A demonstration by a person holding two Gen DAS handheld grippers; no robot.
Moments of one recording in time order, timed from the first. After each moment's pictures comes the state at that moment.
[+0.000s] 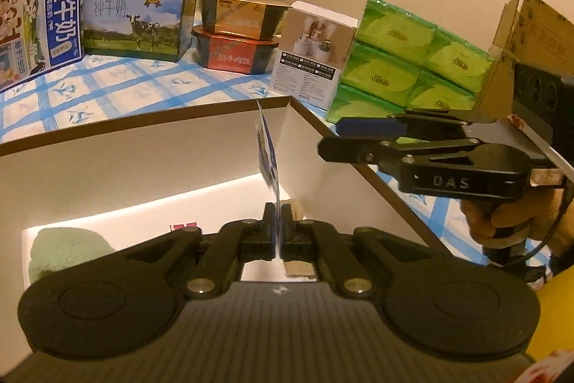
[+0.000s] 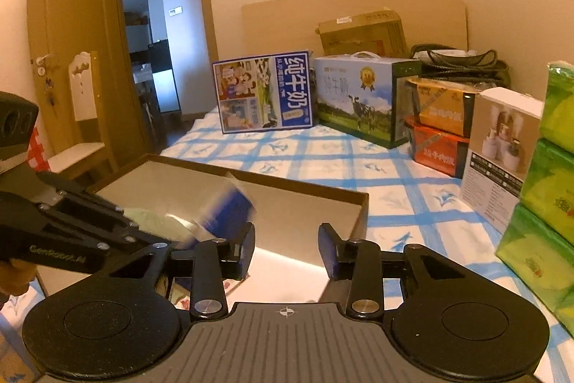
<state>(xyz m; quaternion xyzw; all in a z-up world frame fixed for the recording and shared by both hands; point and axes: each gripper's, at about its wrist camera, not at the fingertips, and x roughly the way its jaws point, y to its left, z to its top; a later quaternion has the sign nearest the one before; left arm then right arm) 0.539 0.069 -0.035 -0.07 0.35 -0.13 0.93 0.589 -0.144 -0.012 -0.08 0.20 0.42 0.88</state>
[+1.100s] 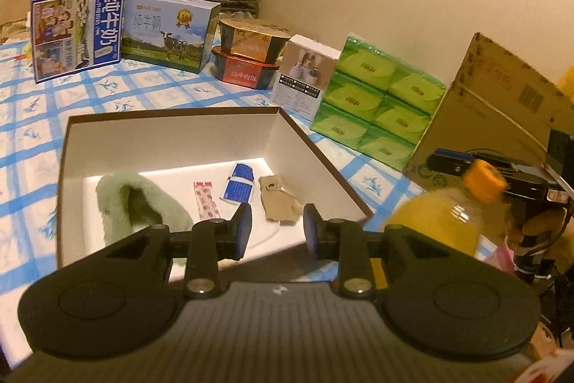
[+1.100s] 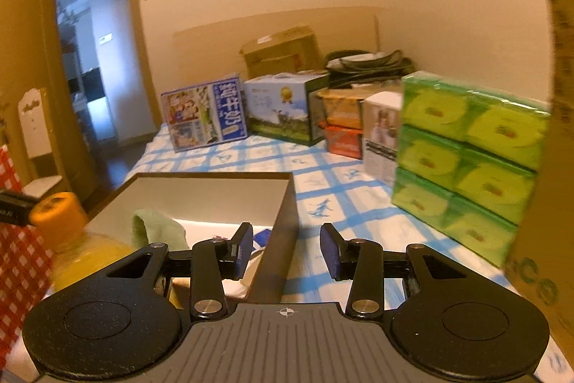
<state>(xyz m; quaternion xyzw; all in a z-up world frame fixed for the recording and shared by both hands) 0.404 0.092 0.041 -0.10 0.33 -0.12 0.93 0.435 -0.244 0.054 -0.03 0.20 0.29 0.93</state>
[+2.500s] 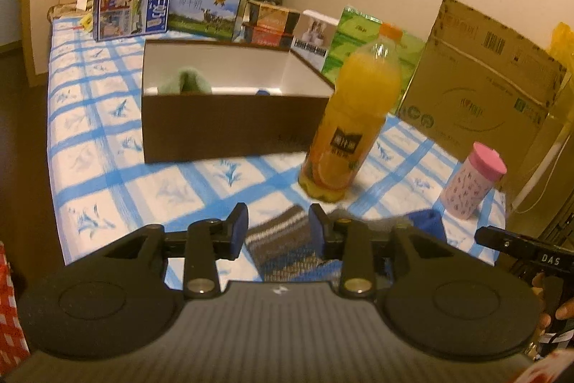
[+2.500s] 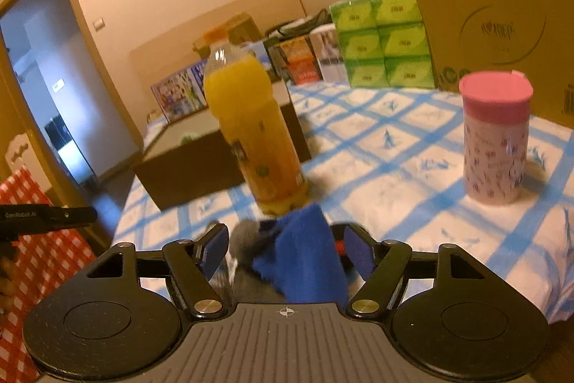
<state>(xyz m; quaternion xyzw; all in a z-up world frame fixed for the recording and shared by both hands) 0.161 0.079 0.019 -0.10 0.33 -0.07 0.94 0.142 -0.264 -0.034 0.11 0.26 0.20 0.94</state>
